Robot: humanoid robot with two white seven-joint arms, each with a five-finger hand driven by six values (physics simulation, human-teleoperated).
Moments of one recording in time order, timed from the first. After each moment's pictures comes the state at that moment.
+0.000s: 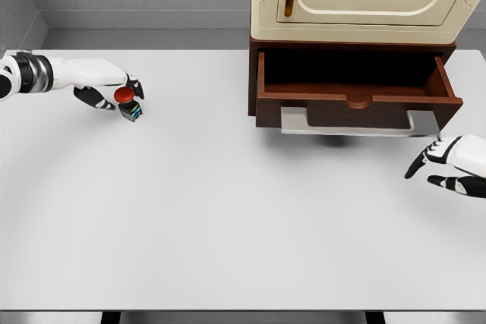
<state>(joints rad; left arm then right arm) -0.97 0.63 -0.83 -0.88 -0.43 -0.61 -0.61 0.19 -0.99 -0.15 -1.76 -0.03 -0.61 0.61</state>
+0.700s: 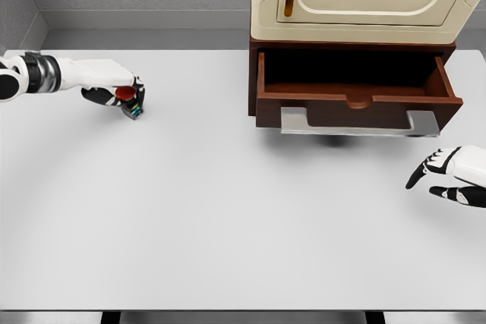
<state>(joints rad) -0.98 0.62 -0.85 -0.91 -0.43 -0.61 -0.61 0.24 -1.02 -0.14 -1.76 -0.03 -0.61 0.61</state>
